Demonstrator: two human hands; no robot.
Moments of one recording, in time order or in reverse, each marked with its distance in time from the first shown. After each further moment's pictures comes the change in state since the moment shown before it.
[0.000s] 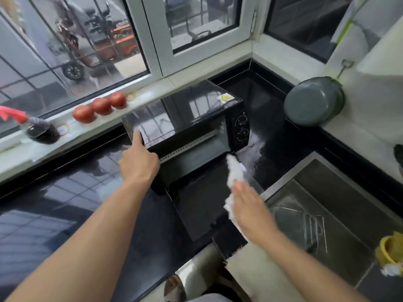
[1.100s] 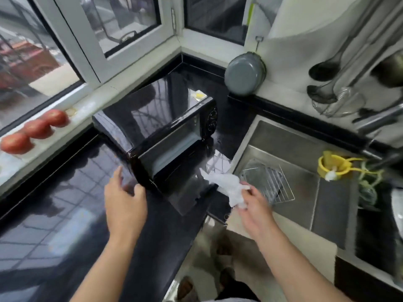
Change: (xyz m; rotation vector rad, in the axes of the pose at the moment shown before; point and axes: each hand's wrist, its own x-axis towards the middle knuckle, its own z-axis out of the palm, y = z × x) left_hand -0.048 -0.110 0.008 -0.439 -0.160 0.397; right_hand -0.084 -0.087 -0.012 1.902 0.663 1.093
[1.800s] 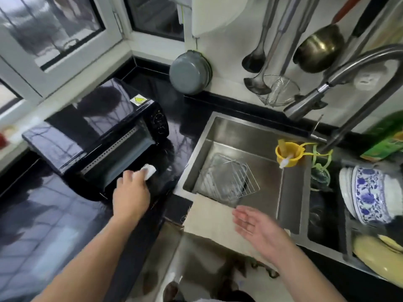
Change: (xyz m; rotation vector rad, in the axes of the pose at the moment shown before) left_hand -0.011 0.024 0.142 0.775 -0.360 0.366; right_hand -0.032 -0.063 -0.162 -0.006 0.033 0.292
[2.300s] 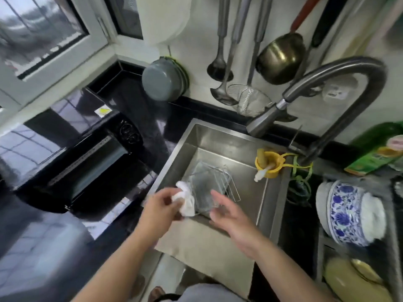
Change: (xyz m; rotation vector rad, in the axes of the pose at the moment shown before) left_hand -0.059 0.191 -0.009 -0.991 -0.358 -0.136; right_hand 0.018 -0.082 -0.033 -0.496 -0.351 -0.261
